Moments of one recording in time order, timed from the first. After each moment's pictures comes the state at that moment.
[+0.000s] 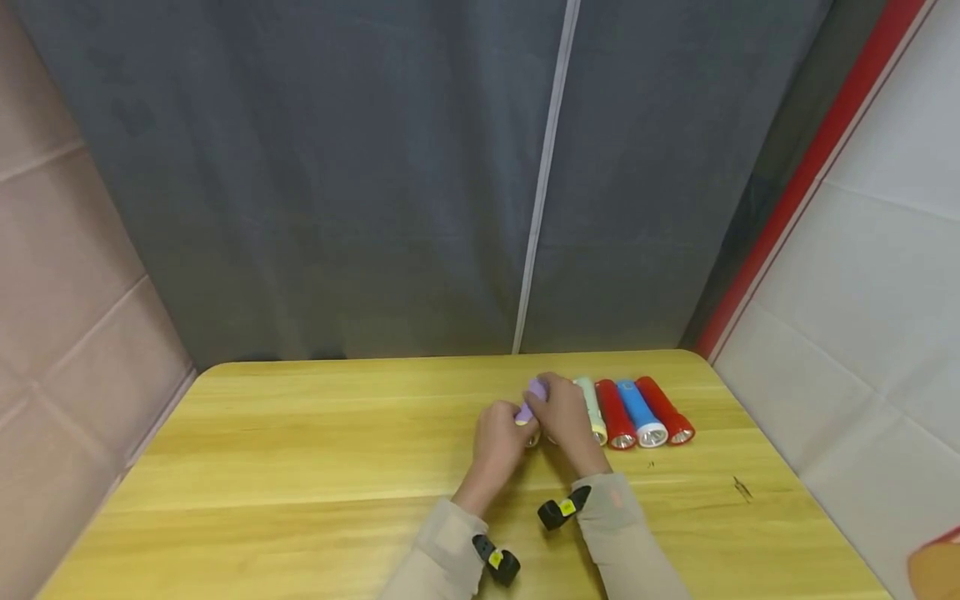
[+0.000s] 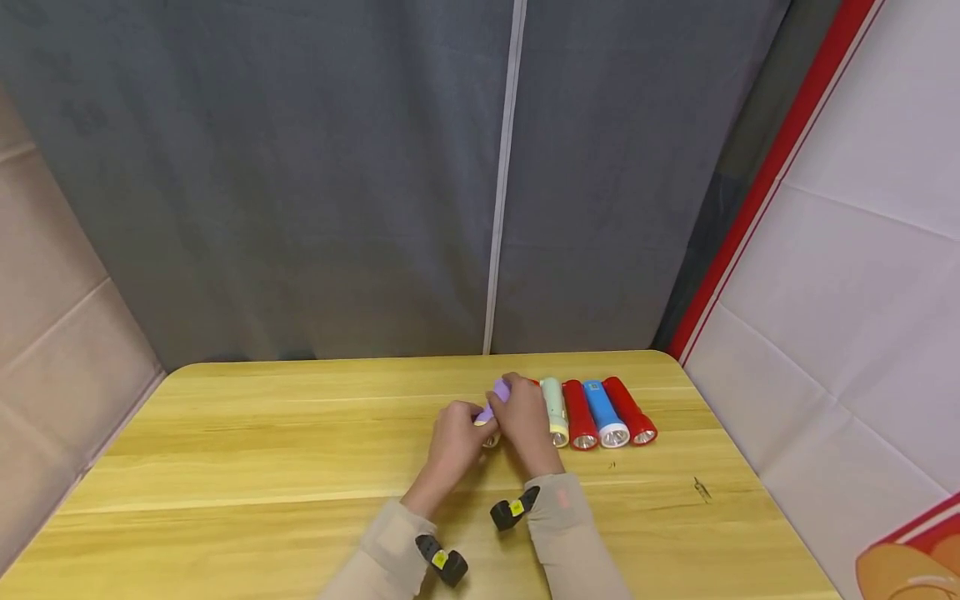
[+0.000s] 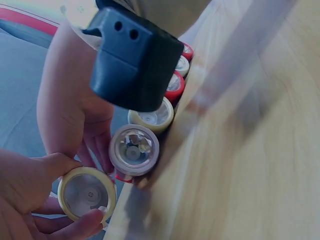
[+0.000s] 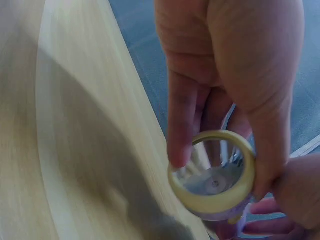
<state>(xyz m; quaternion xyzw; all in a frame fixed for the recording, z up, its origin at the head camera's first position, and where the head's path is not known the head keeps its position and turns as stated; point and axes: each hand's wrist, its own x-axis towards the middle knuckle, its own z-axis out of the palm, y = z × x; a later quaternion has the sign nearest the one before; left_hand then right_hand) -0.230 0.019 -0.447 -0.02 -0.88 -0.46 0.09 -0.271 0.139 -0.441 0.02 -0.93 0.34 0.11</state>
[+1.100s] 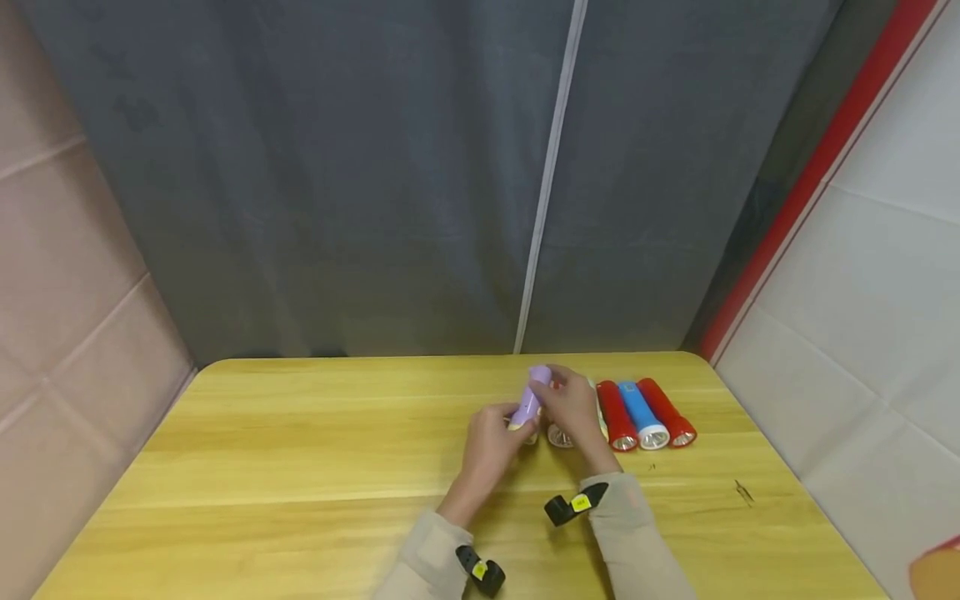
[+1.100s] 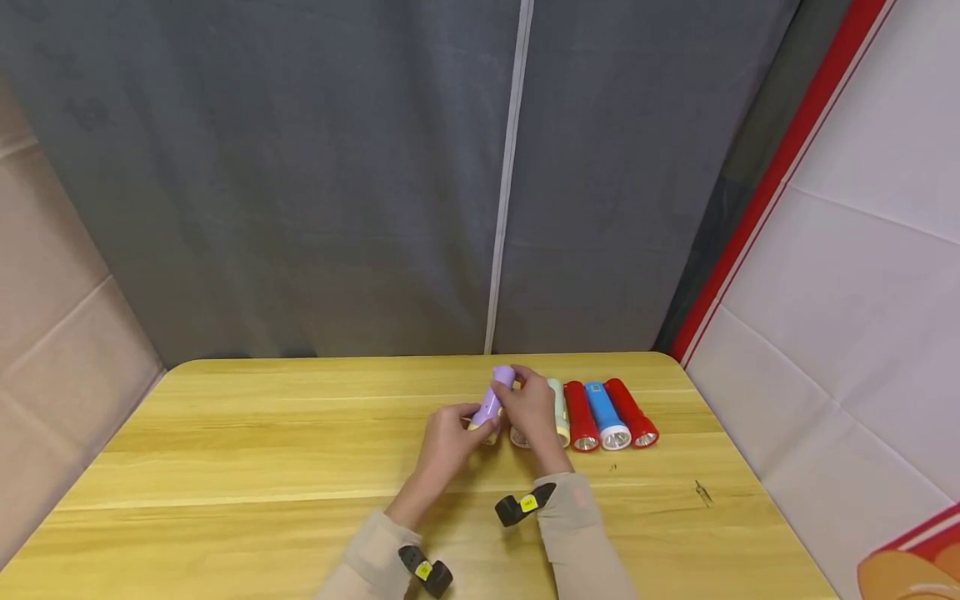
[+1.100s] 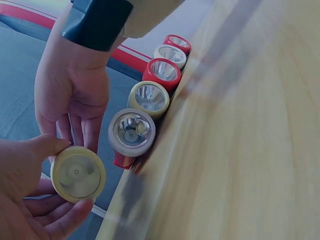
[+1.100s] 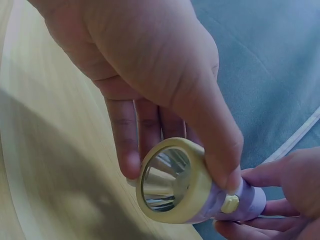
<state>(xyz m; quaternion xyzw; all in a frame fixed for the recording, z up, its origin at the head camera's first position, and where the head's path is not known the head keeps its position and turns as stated) -0.225 0.006 -0.448 -0.08 -0.84 -0.54 0.08 -0.266 0.150 -0.426 -0.04 -0.86 0.50 0.05</state>
